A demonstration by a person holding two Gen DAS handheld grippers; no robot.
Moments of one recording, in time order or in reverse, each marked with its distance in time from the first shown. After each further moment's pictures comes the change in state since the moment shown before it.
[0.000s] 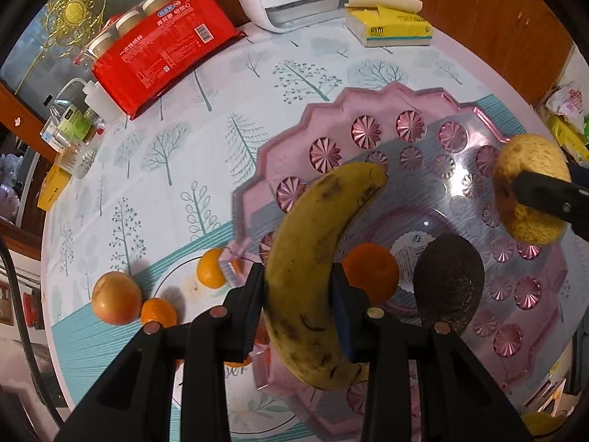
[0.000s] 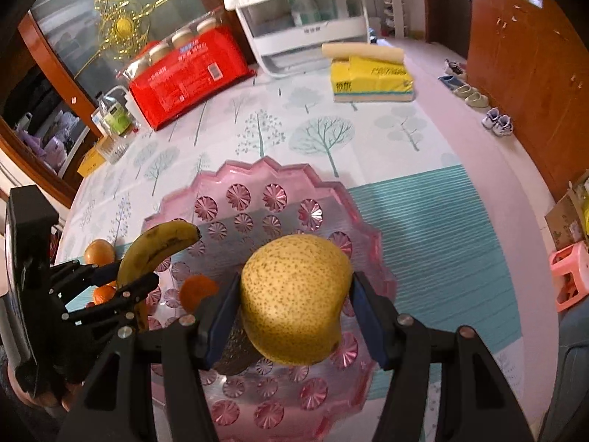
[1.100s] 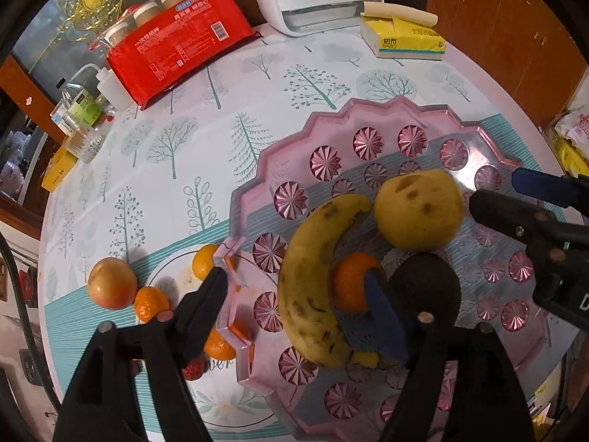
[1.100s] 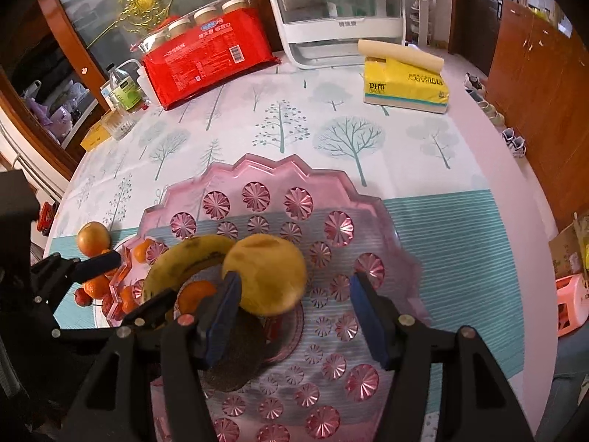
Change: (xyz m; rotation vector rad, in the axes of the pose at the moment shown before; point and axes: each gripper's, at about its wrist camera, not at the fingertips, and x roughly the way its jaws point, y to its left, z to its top) left arm -0.012 -0.001 0.000 -0.081 -0.014 0.007; right arm 0.014 0.024 0.011 -0.105 0.016 -0.021
